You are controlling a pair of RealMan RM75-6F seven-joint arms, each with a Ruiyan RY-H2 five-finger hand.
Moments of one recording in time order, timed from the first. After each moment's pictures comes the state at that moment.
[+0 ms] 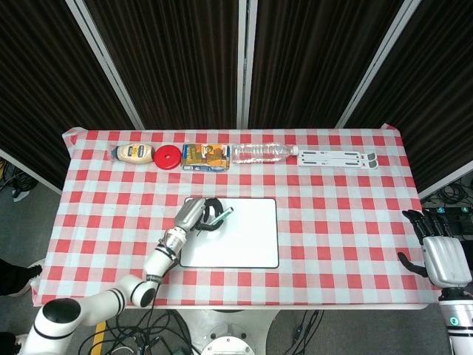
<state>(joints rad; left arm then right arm) -0.81 -2.01 -0.23 -0.85 1.35 0.89 -0.53 0.13 -1.08 0.06 -1.58 -1.47 1.40 0.04</state>
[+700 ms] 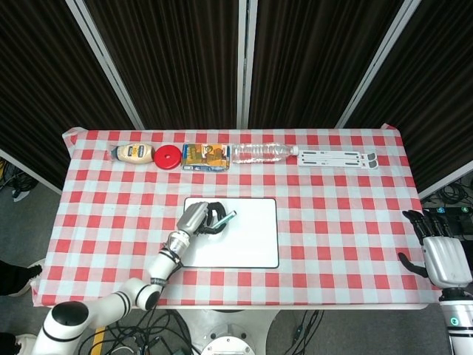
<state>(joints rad) -0.81 -2.07 -0.22 -0.80 1.35 0.89 -0.56 0.13 -1.07 0.06 -1.59 -1.47 1.40 0.03</state>
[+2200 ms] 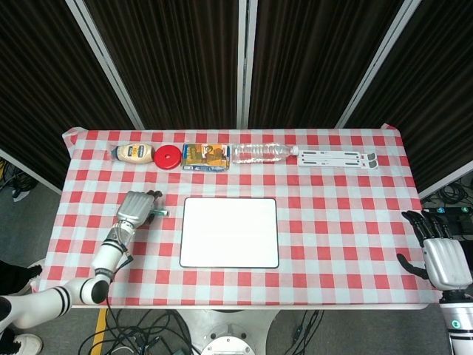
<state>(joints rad) -0.71 -1.60 -0.15 -1.25 0.95 0.86 0.47 0.12 -1.08 0.06 -1.56 -1.51 1.43 0.09</state>
